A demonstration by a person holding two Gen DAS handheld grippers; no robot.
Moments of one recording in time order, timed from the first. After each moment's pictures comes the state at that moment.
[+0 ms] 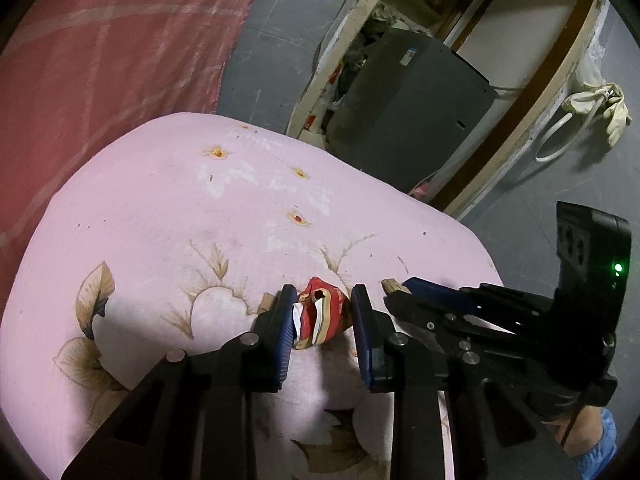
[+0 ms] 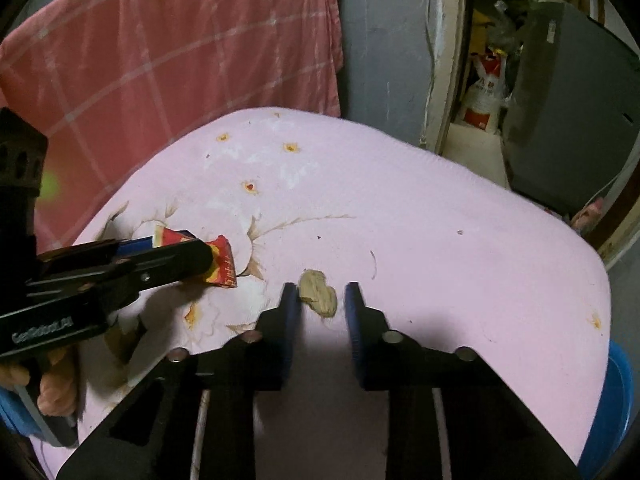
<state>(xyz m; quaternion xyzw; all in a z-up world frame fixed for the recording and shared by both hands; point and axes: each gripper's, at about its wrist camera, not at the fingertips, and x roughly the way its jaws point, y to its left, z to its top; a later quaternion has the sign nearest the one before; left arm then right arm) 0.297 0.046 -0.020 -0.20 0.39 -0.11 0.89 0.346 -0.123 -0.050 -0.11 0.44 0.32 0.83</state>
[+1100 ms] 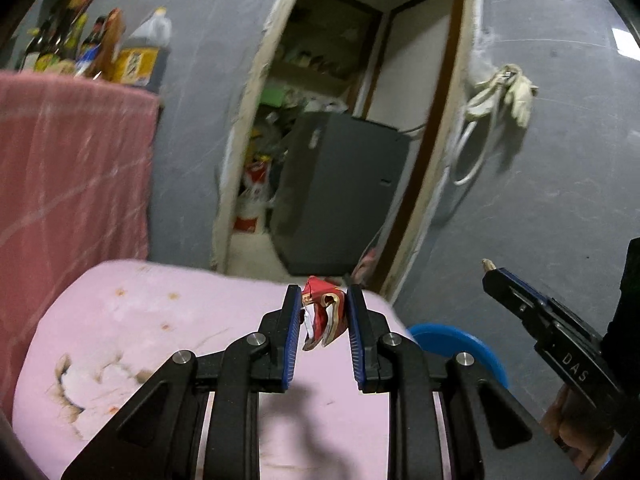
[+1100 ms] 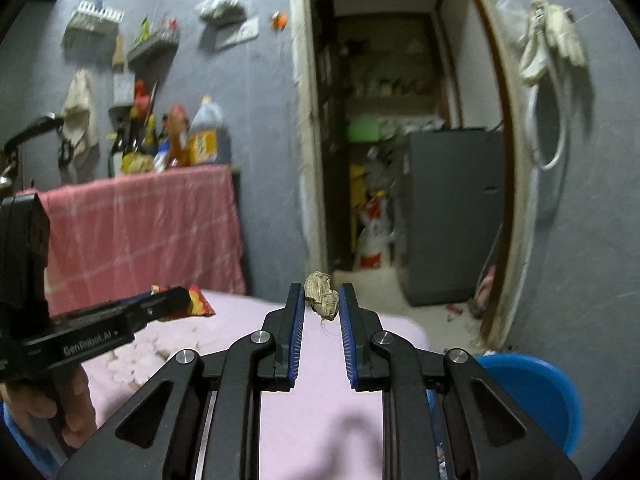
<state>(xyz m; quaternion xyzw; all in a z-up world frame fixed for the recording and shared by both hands) 0.241 -0.068 0.064 -0.10 0.19 -0.18 0.96 0.219 -0.280 0.057 0.02 0.13 0.16 0.98</state>
